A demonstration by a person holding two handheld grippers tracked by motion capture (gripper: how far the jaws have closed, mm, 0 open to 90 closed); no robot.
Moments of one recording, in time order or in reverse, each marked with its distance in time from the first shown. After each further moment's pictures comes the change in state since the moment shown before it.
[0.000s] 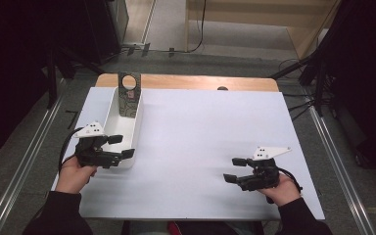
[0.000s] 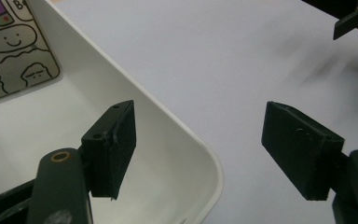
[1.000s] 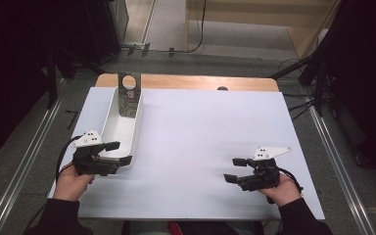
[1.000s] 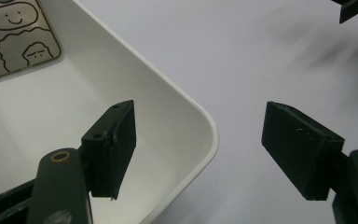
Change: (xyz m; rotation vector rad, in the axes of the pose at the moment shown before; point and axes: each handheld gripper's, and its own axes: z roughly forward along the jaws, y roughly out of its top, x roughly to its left) left arm -0.006 -0.018 -0.004 0.003 0.018 0.002; right arm -0.001 -0.001 -0.001 0.003 -0.001 -0.001
